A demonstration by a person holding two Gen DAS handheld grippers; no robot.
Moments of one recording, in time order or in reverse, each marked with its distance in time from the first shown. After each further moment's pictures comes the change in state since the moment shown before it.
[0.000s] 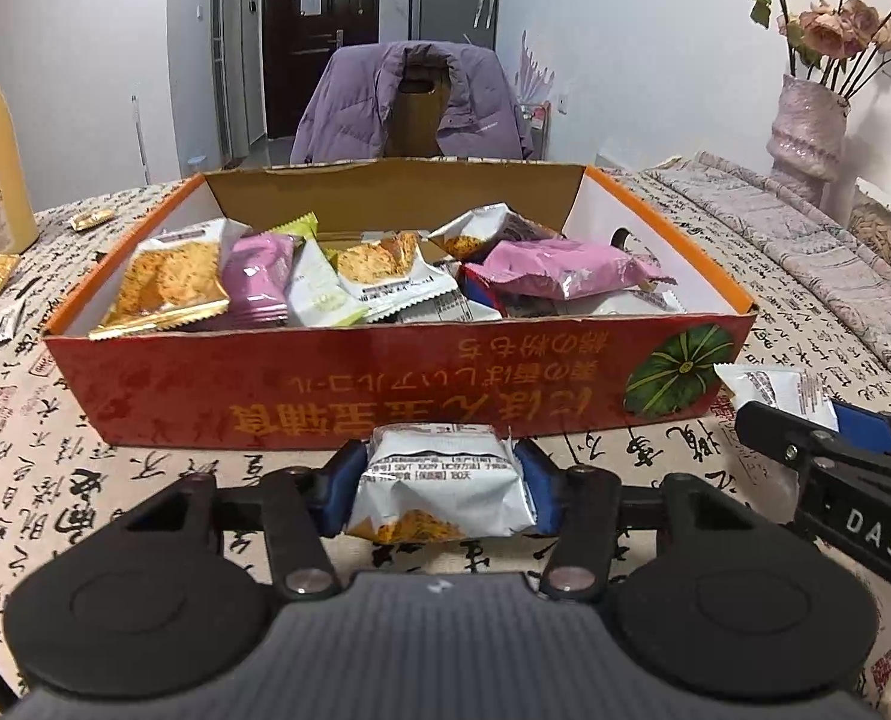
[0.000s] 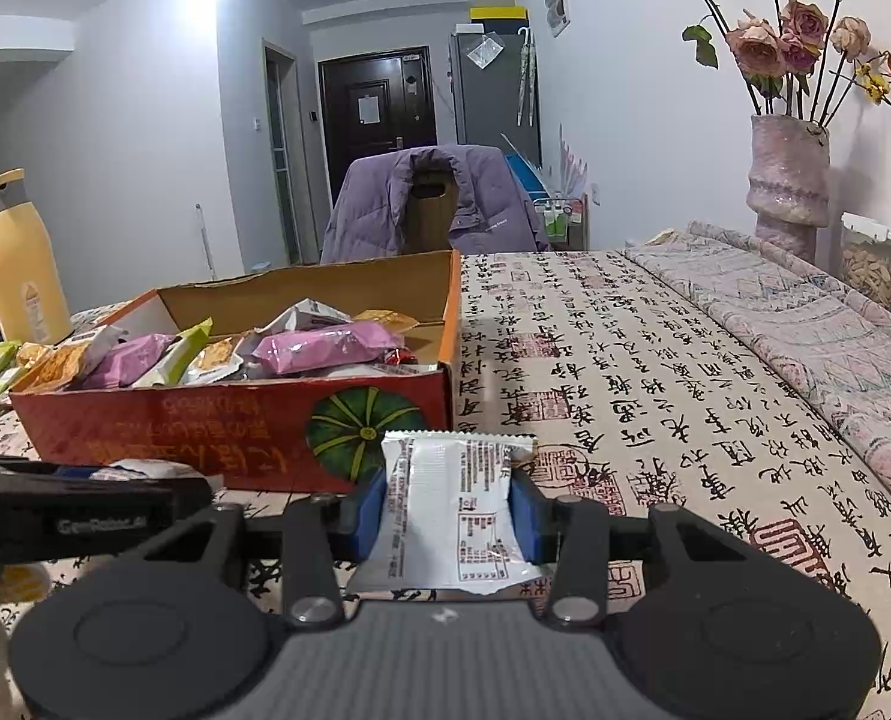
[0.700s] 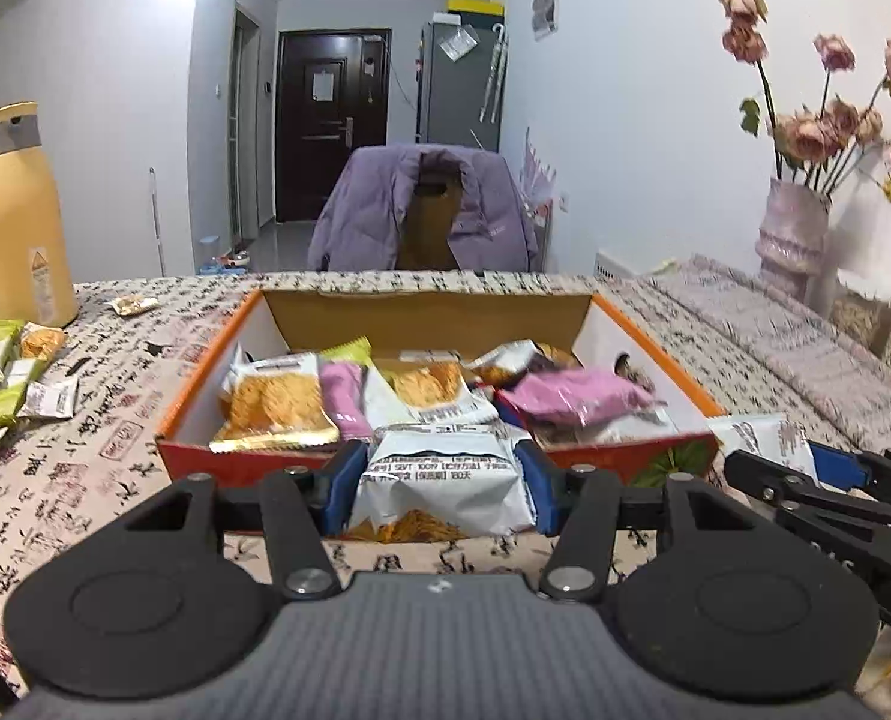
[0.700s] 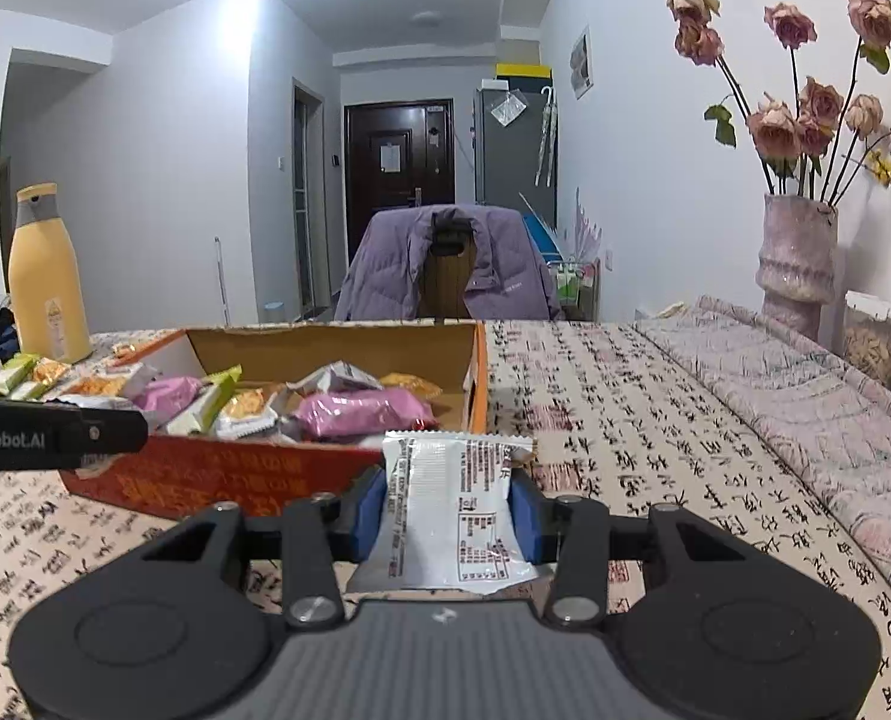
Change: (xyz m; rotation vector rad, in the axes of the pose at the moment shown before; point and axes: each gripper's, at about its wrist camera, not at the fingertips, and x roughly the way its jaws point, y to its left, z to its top) left arm -0.059 0.029 0.020 -0.026 -0.197 -0.004; right arm -0.024 0.019 0.016 -0.064 -0.115 0.008
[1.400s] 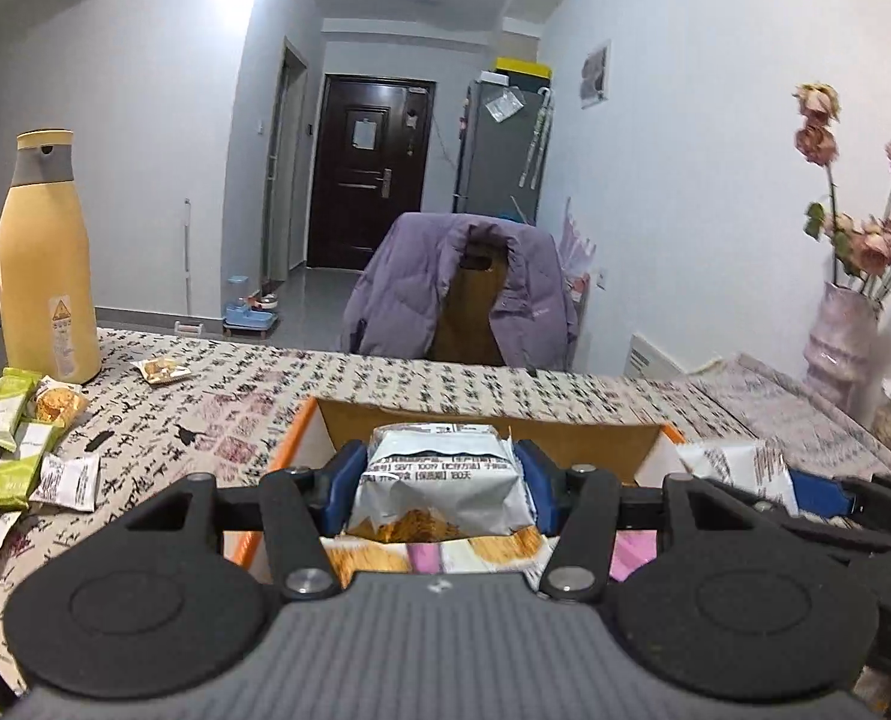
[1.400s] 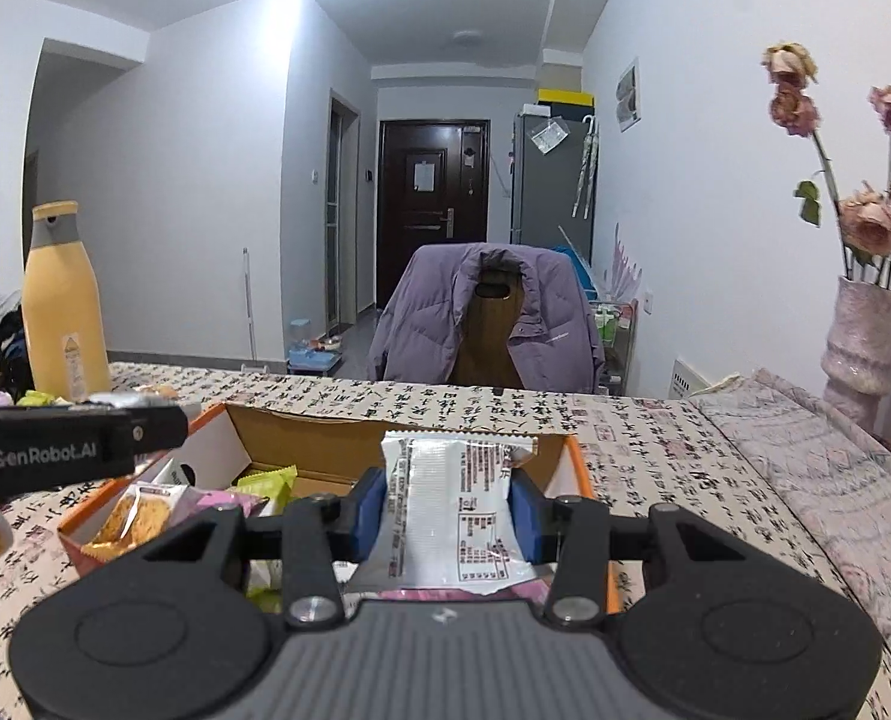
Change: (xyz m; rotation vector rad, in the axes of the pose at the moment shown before) left arm 0.034 0.050 0.060 -0.092 -0.118 0.044; right arm 0.062 0.068 0.077 -0.084 -0.012 0.030
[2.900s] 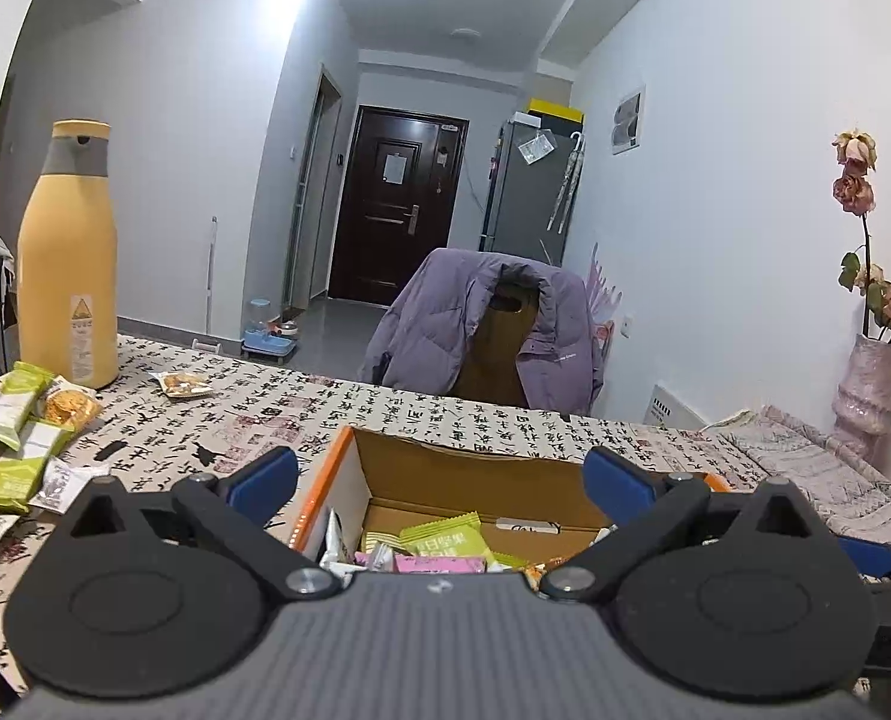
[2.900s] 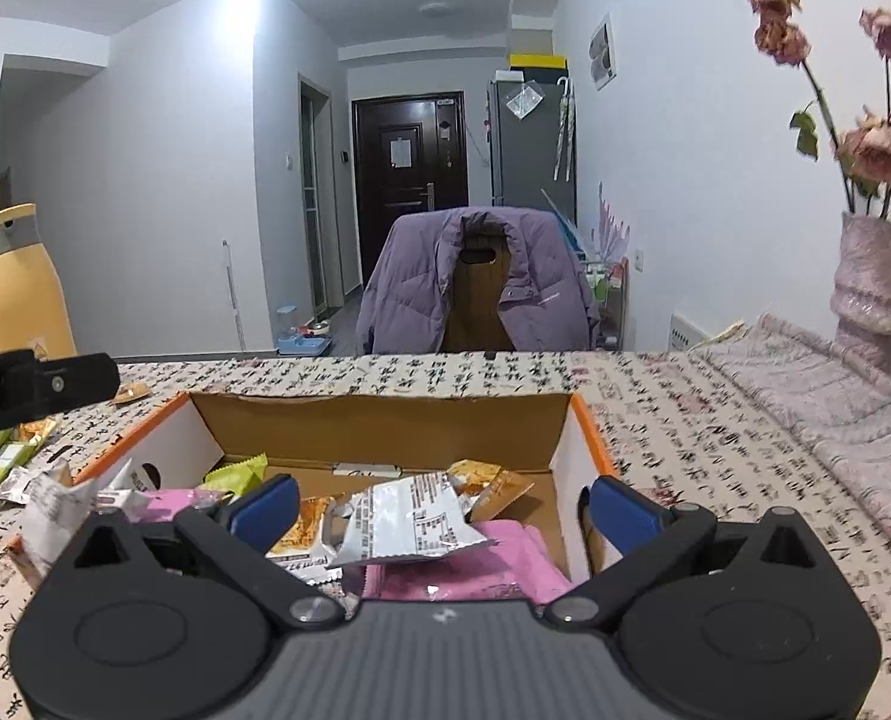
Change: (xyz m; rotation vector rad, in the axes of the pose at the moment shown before) left arm 0.010 0.026 -0.003 -0.064 -0.083 0.027; right arm 0.027 -0.016 -0.014 0.087 0.029 -0.013
